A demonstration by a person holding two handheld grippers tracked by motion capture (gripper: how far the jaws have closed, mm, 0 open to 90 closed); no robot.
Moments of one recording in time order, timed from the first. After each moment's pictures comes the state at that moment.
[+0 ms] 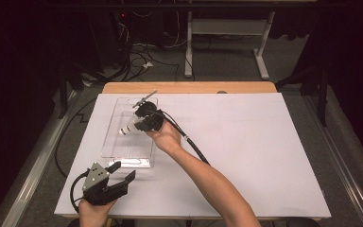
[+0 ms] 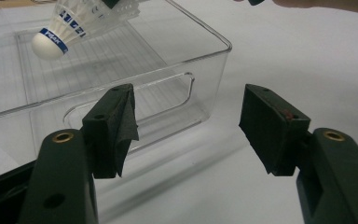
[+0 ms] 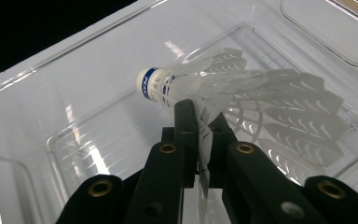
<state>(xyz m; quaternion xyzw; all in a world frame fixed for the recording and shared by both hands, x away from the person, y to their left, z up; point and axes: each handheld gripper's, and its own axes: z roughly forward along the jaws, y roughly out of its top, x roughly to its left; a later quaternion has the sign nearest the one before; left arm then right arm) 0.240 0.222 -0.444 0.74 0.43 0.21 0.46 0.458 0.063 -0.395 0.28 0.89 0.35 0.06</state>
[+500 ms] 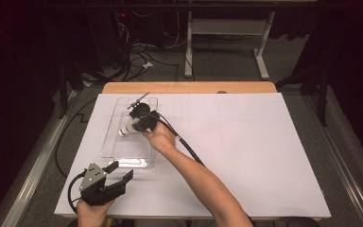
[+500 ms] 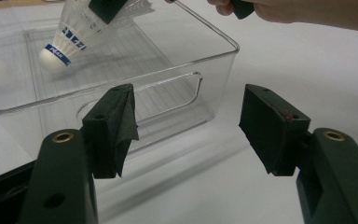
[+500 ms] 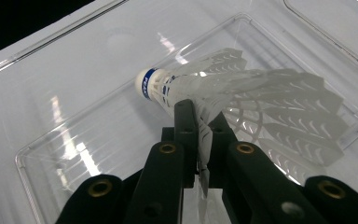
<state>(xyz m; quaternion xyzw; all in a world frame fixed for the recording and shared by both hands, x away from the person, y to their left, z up) 0.239 0.227 -0.443 0.74 0.44 0.21 0.47 0.465 0.084 -0.407 0.30 0.90 0.32 0.08</state>
